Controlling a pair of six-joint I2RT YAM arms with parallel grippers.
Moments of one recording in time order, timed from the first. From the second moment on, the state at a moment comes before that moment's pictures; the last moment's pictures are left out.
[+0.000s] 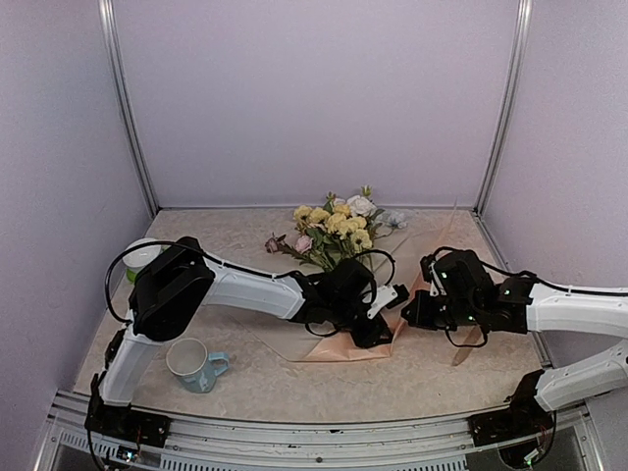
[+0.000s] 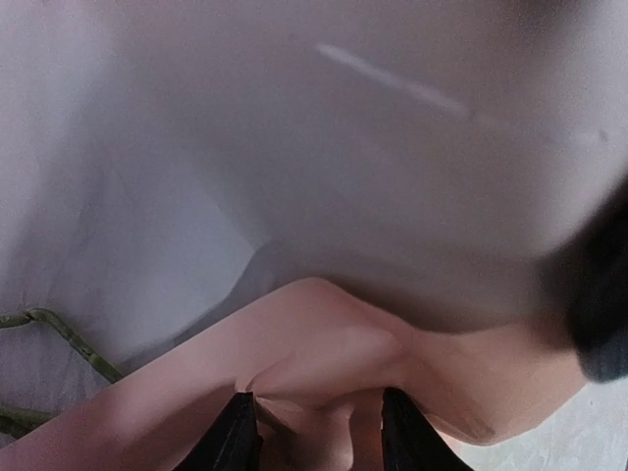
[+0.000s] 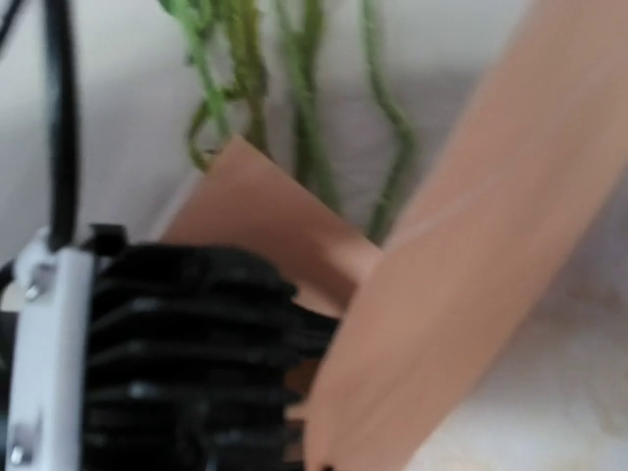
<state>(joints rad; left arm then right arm) -1.06 2.33 1.63 -0.05 0.29 0.06 0.80 1.14 0.63 -0.26 0.08 0.80</state>
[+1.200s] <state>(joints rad) -0.89 1.91 1.12 0.15 0.38 -0.24 0.80 1.42 0.62 0.12 -0.09 0.51</state>
